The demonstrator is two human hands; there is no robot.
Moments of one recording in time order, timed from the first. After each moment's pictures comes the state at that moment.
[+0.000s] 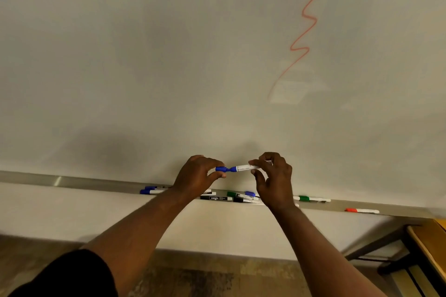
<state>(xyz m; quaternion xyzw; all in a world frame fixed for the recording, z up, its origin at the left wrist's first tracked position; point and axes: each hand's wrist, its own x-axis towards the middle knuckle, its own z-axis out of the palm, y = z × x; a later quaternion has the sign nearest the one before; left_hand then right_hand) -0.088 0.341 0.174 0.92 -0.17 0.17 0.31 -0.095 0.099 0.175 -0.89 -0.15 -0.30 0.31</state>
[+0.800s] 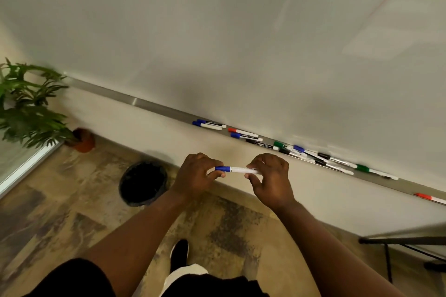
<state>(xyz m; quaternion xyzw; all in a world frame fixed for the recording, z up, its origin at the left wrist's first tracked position) -0.248 0.395 0.070 0.95 0.04 0.12 0.29 -0.173 0.166 0.065 -0.91 -0.30 -0.07 0.29</state>
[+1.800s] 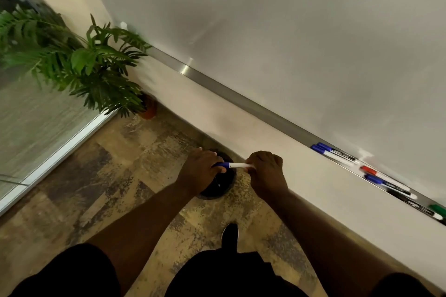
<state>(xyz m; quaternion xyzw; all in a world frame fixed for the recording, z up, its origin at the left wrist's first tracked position) -0.272 0.818 -0.005 0.97 0.13 0.03 0.21 -0.151 0.619 -0.002 -0.89 -0.39 0.10 0.21</state>
